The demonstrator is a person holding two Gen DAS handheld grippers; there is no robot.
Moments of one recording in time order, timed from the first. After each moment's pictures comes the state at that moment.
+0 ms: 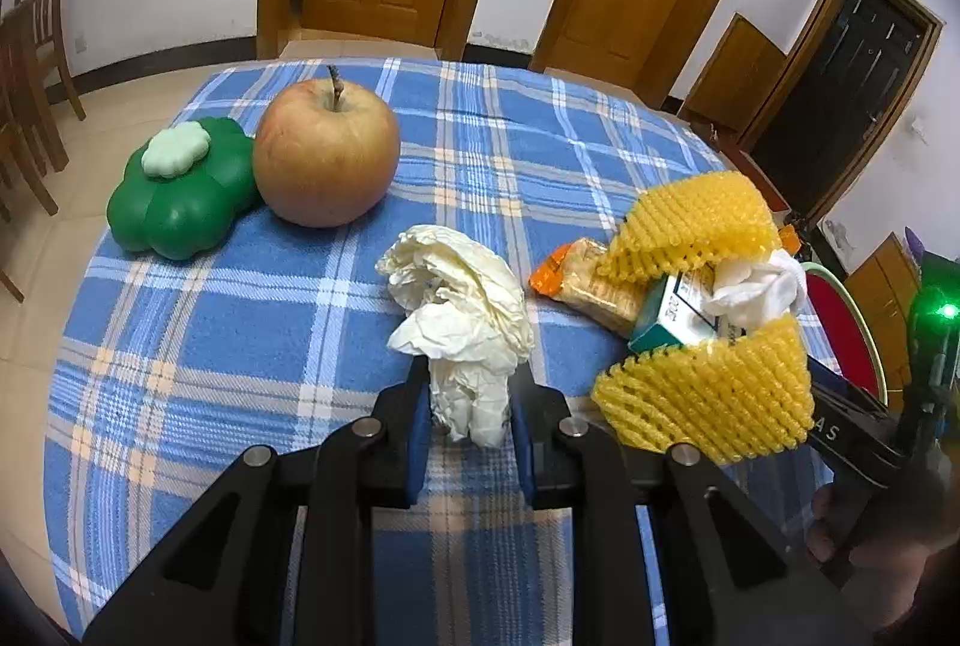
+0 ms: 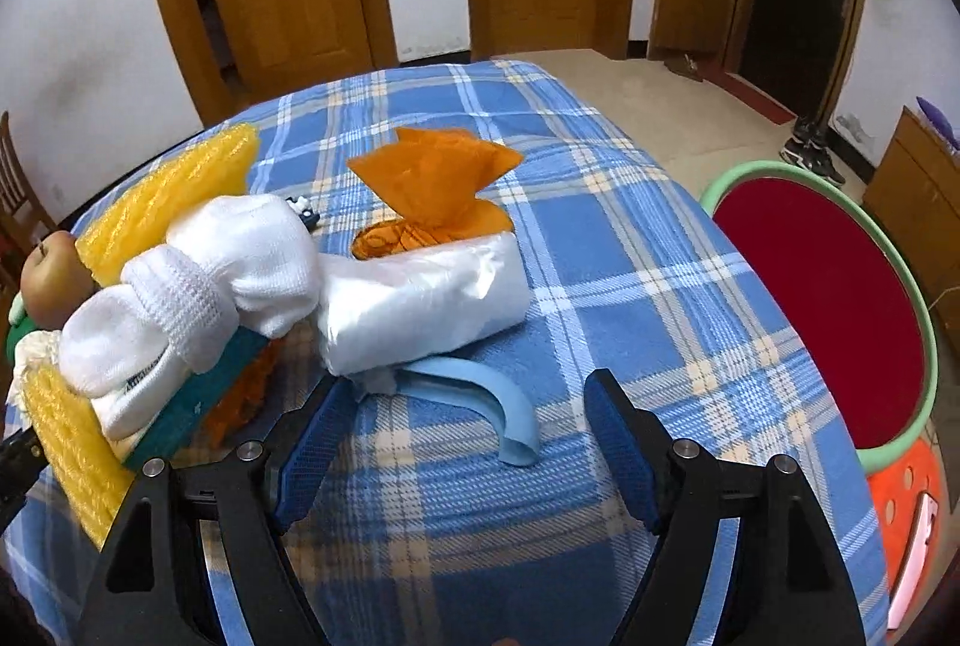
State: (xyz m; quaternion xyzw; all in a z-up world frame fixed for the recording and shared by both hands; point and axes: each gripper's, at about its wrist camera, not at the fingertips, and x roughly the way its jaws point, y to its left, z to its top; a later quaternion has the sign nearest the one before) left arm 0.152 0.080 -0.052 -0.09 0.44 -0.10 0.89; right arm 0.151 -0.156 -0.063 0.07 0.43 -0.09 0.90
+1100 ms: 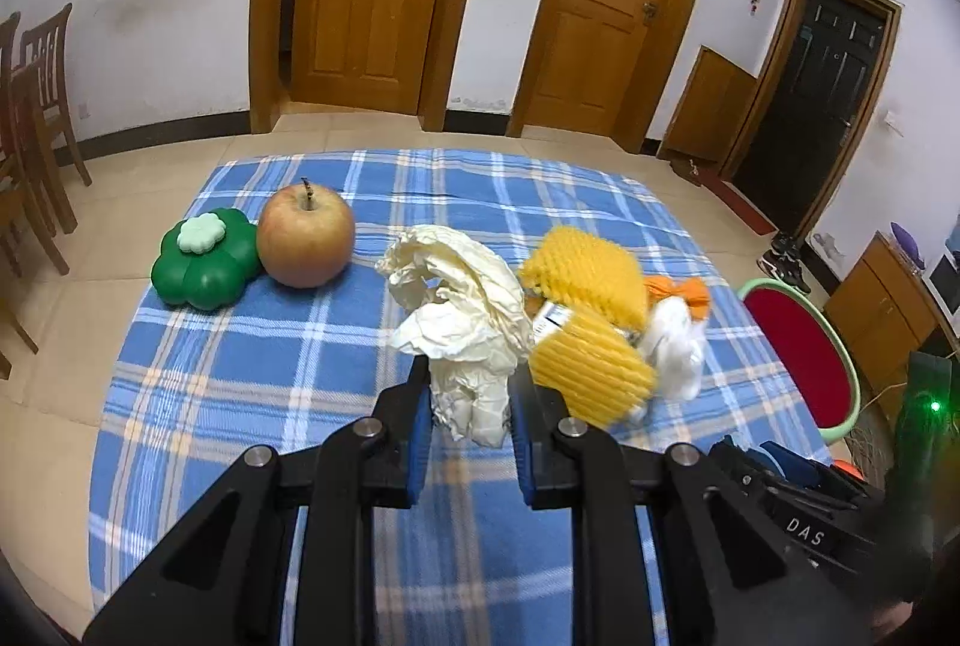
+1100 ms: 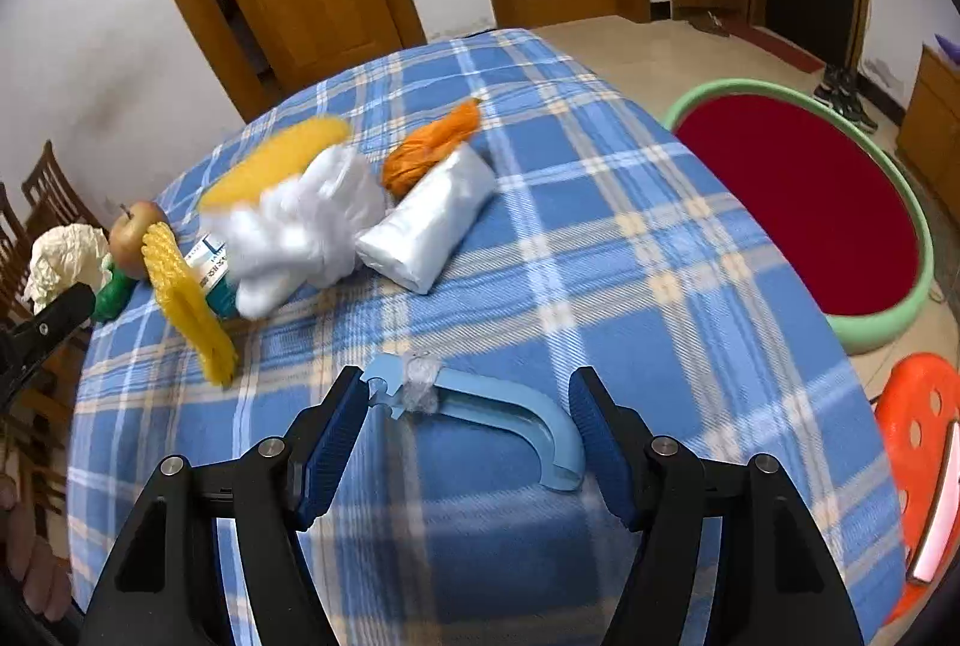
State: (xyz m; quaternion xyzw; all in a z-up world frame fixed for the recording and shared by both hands) left arm 0.090 0.054 0.008 -0.07 0.37 -0.10 0.92; right arm 0.067 -0.185 -0.050 0.14 0.44 -0.03 0.89
